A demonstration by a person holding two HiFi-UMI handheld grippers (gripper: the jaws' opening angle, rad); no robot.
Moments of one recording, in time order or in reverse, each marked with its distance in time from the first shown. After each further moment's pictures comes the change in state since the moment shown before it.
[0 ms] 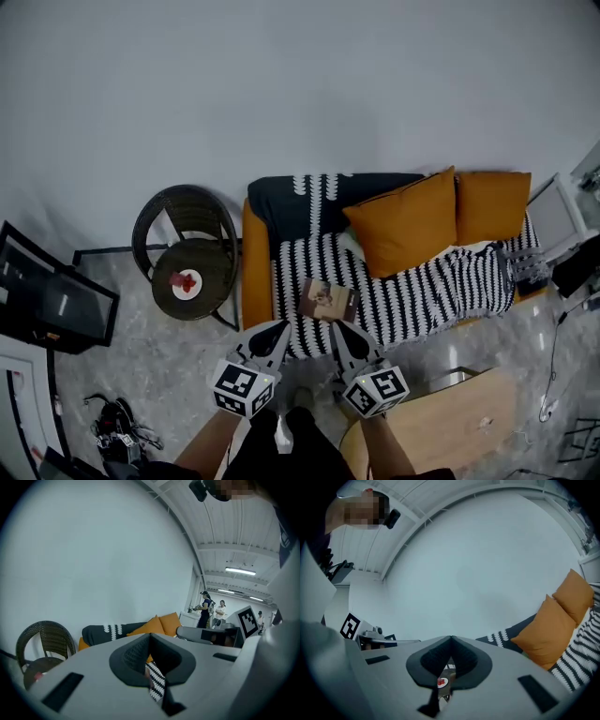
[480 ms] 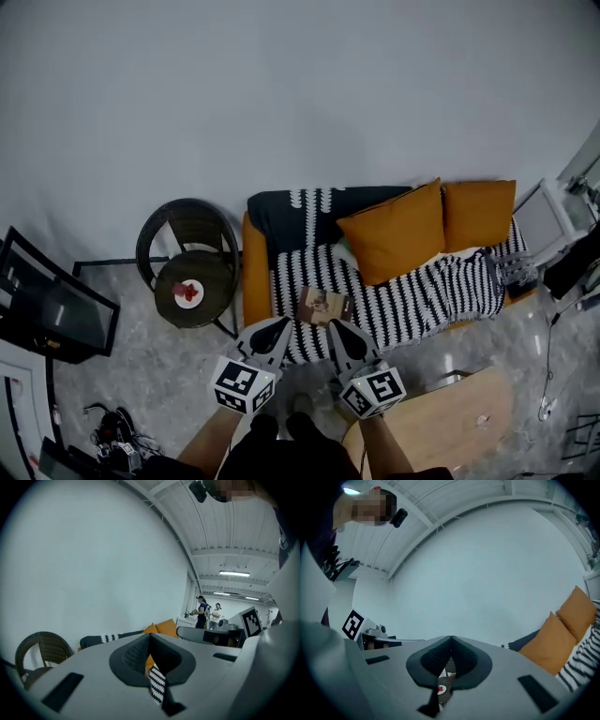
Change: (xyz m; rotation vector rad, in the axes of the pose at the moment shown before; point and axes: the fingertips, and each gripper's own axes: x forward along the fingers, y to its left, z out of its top) left arm -0.037 -0.022 0.047 0.042 -0.079 -0.035; right arm -0.022 0.052 0.046 -0.106 -0.083 0.018
